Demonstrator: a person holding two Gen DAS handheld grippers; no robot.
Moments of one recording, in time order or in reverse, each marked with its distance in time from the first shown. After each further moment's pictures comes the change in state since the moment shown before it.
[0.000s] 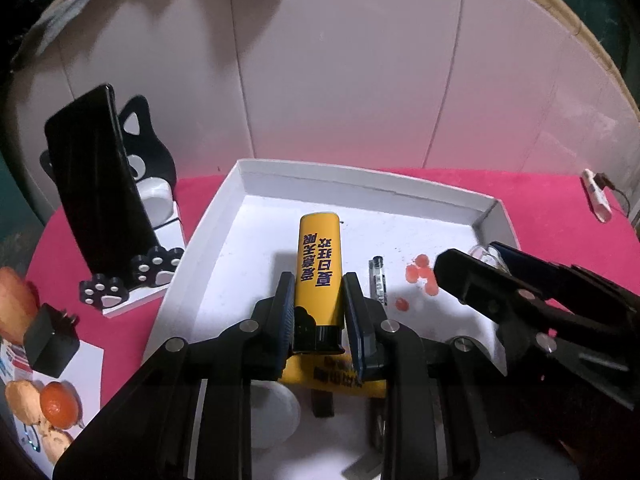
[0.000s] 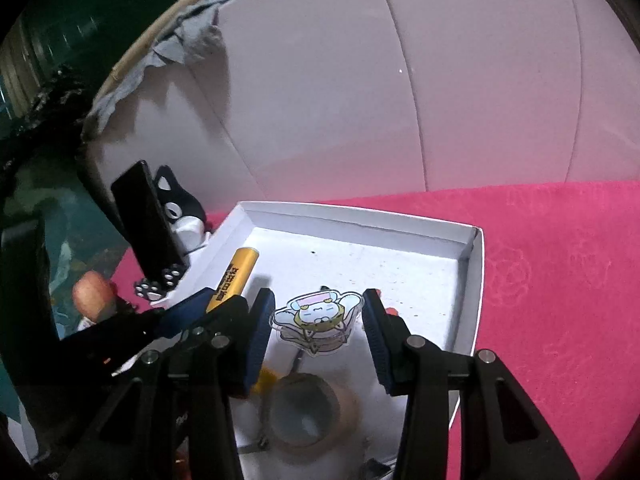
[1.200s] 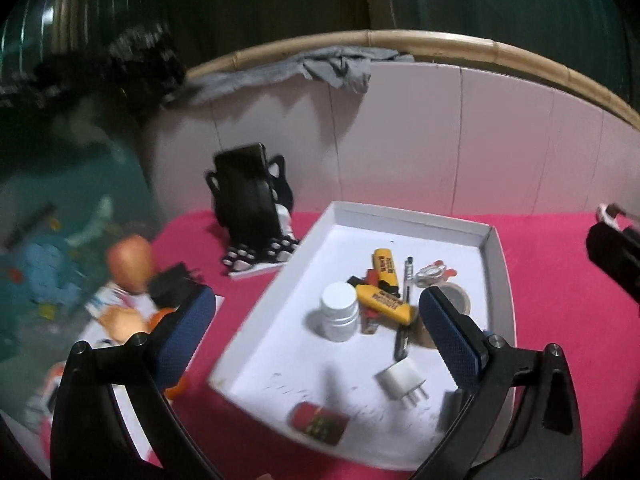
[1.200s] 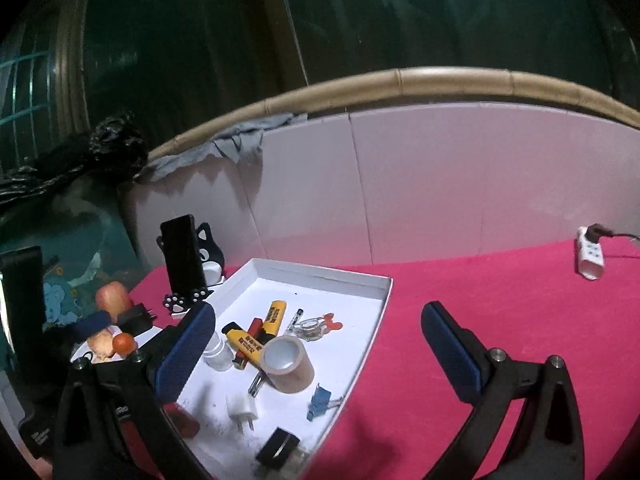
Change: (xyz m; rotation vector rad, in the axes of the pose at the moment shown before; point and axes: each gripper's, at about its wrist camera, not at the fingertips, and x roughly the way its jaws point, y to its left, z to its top) left arm -0.142 -0.015 -0.084 -0.065 -0.313 0.283; right arm -0.154 0.003 -0.064 -0.131 -0.377 -0.054
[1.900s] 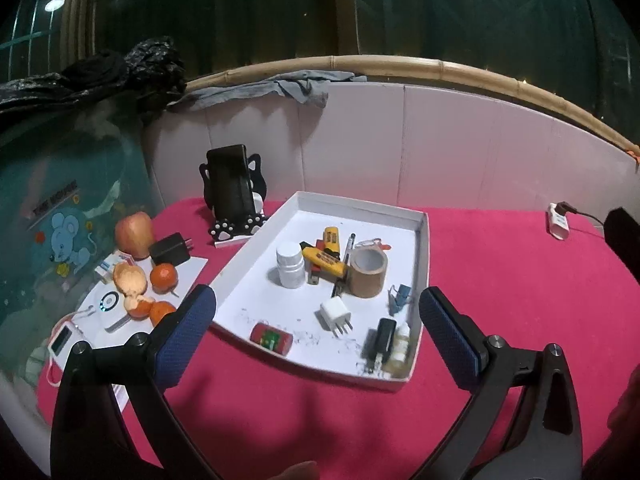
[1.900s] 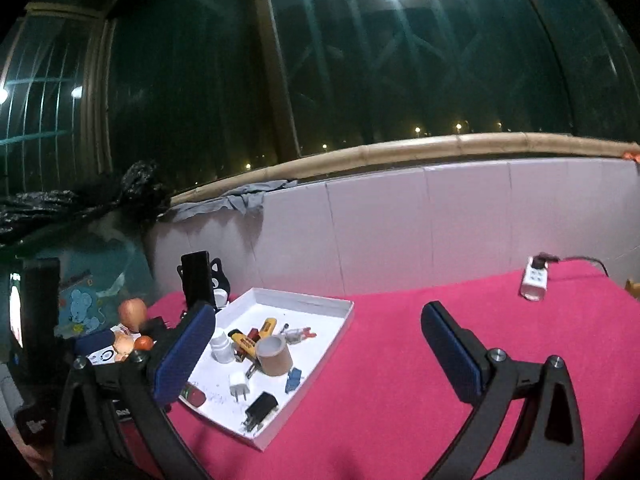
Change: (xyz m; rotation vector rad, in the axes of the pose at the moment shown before) left arm -0.103 -0.028 -0.031 -0.051 -0.001 -0.084; right arm -0.117 -0.040 -0.020 0.001 -0.178 0.009
